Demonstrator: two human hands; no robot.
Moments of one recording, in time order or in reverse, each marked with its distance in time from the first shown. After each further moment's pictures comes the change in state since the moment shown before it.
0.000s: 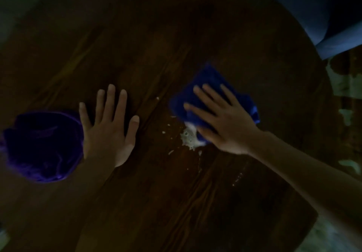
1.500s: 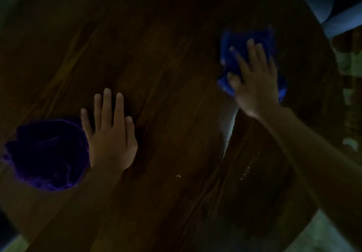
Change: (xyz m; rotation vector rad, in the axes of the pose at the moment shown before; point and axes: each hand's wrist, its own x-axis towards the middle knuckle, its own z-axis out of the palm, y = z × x) left_hand -0.002 -0.004 -0.001 -0.082 0.095 -0.024; right_hand 0.030 0.045 -0.017 0.189 0.127 0.660
